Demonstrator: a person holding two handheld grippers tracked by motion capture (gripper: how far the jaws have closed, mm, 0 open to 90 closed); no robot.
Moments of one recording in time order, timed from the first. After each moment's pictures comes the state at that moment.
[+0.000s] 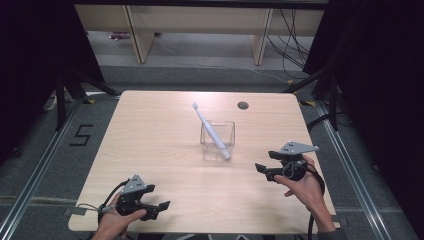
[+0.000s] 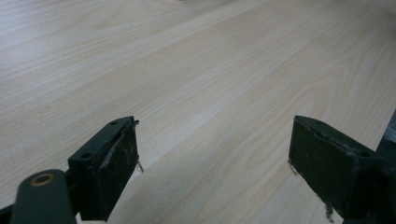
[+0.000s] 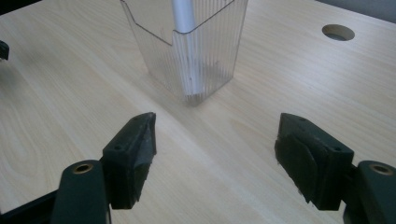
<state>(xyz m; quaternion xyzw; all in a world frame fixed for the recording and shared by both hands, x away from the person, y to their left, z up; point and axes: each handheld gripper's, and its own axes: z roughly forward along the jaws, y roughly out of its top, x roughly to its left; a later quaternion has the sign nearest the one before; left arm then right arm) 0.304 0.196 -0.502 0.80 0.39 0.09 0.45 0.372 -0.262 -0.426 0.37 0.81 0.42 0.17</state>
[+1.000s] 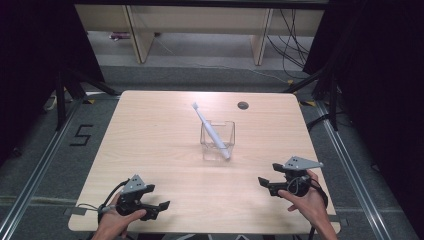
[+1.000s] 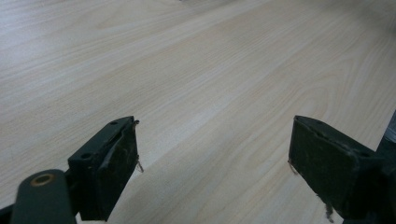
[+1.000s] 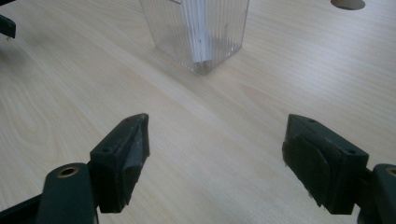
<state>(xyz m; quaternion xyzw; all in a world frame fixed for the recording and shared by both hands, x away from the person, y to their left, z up) 0.305 0.196 -0.502 0.80 0.39 0.09 0.45 0.343 -0.273 -0.453 0.39 0.80 0.43 0.15</state>
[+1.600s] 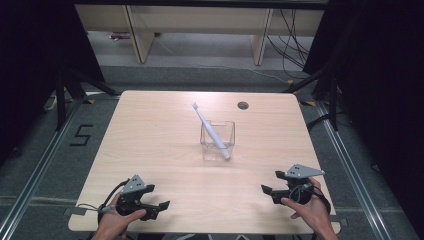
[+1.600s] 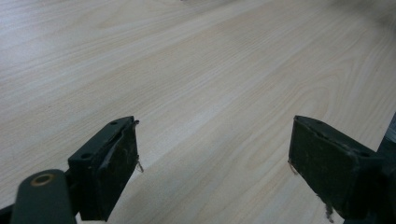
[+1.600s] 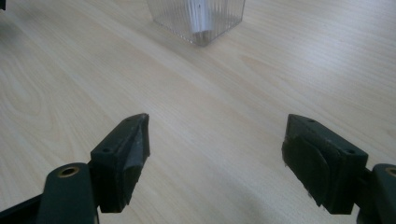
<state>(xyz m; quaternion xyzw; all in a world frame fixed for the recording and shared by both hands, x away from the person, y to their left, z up) 0.305 0.196 -0.502 0.80 0.39 0.09 0.45 0.331 -0.282 -0.470 0.39 0.81 0.41 0.14</state>
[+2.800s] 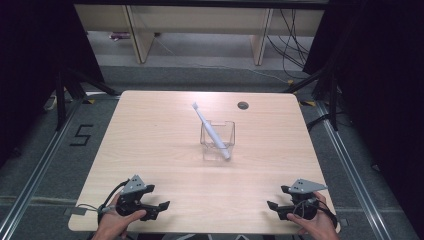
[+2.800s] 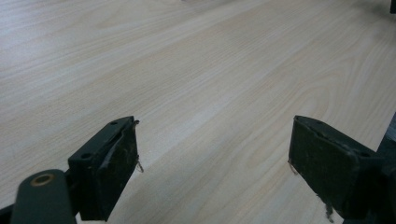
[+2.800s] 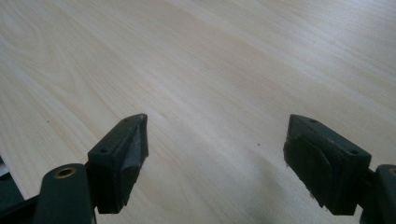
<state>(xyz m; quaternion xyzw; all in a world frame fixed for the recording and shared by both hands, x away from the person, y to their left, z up) 0.304 0.196 -0.502 0.80 0.39 0.09 0.45 0.303 -0.299 -0.493 0.39 0.83 0.37 0.13</state>
